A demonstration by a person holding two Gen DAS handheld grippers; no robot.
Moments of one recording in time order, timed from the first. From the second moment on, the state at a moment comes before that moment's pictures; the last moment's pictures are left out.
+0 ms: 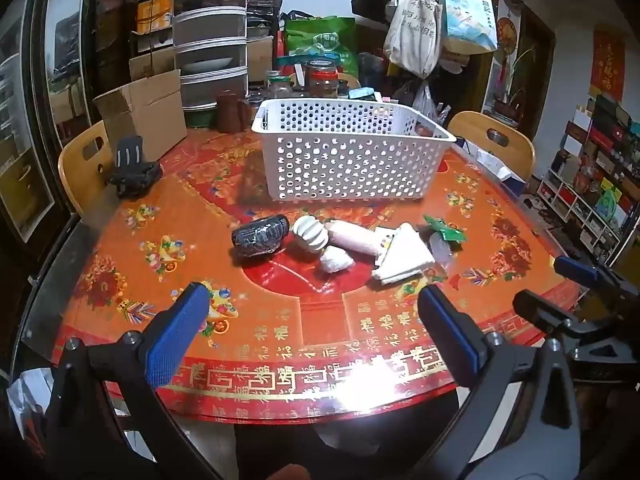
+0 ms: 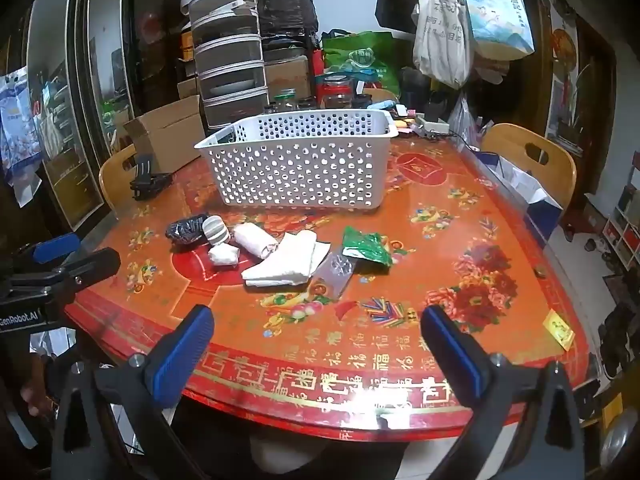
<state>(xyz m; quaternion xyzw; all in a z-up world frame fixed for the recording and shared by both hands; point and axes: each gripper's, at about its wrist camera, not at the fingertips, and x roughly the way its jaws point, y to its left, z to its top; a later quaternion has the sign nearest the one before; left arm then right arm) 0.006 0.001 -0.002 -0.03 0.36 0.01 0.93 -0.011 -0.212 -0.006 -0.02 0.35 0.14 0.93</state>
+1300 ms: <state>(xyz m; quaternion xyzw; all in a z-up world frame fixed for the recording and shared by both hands) -0.014 -0.001 0.011 -0.04 0.32 0.01 0.95 -0.015 -0.211 -0.006 -0.03 0.34 0.14 0.93</state>
